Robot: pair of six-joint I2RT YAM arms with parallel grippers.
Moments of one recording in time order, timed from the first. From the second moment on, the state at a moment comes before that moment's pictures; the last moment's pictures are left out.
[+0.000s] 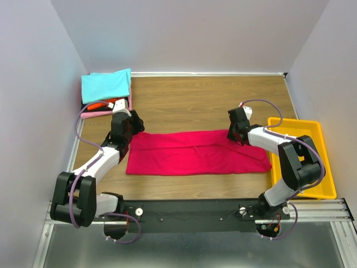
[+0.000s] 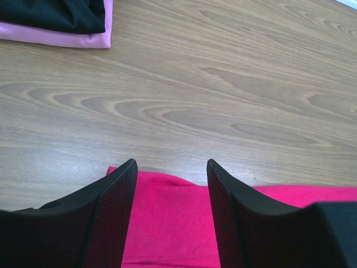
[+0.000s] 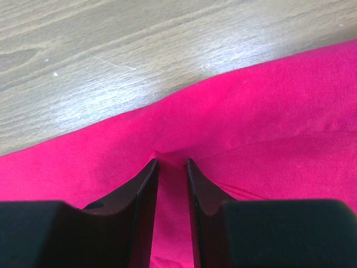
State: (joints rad) left arm -0.20 1.24 0.58 0.25 -0.12 -0.43; right arm 0.36 1.61 0.83 -0.16 0.33 0.53
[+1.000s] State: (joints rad) left arm -0.20 1.24 0.58 0.25 -0.10 -0.43; right arm 0.36 1.58 0.83 -0.14 0.27 0.50
